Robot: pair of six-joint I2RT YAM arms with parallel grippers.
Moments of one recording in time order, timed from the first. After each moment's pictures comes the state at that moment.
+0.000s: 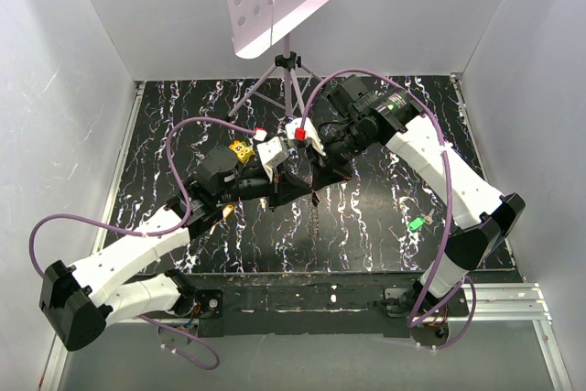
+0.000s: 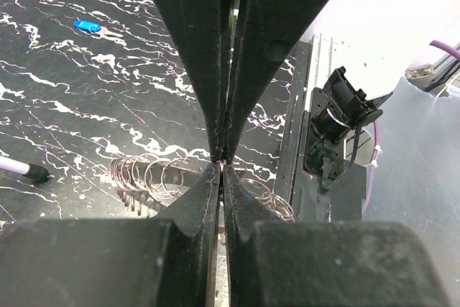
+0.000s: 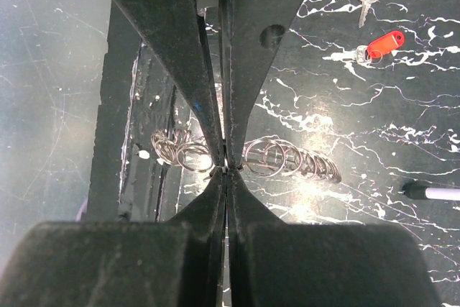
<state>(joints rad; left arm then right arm) -0.78 1.04 0.83 0.10 0.55 -0.13 0.74 1.62 1.88 -1.41 -0.76 -0.81</state>
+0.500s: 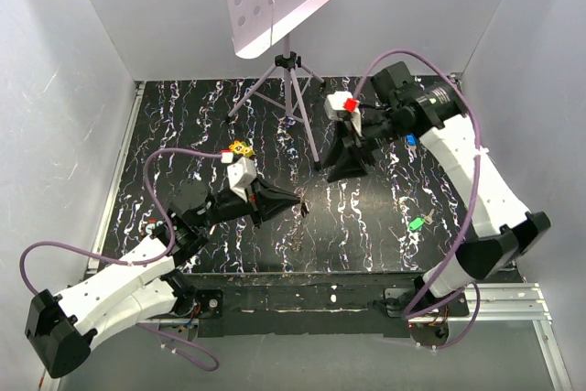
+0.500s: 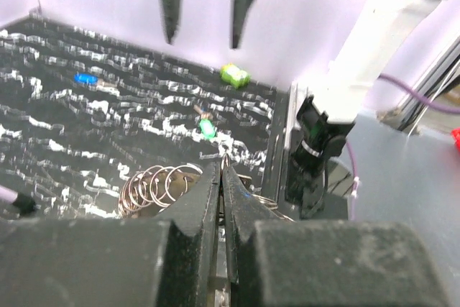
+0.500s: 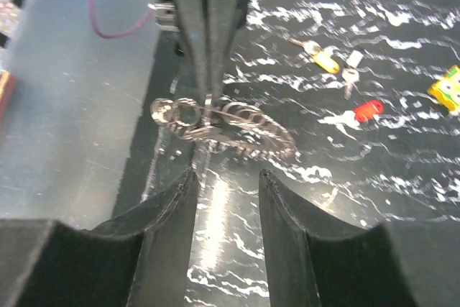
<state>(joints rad) -0.78 0.82 0.58 0.36 0.54 -0.24 0.55 1.55 1.86 -1.40 -1.07 -0.86</state>
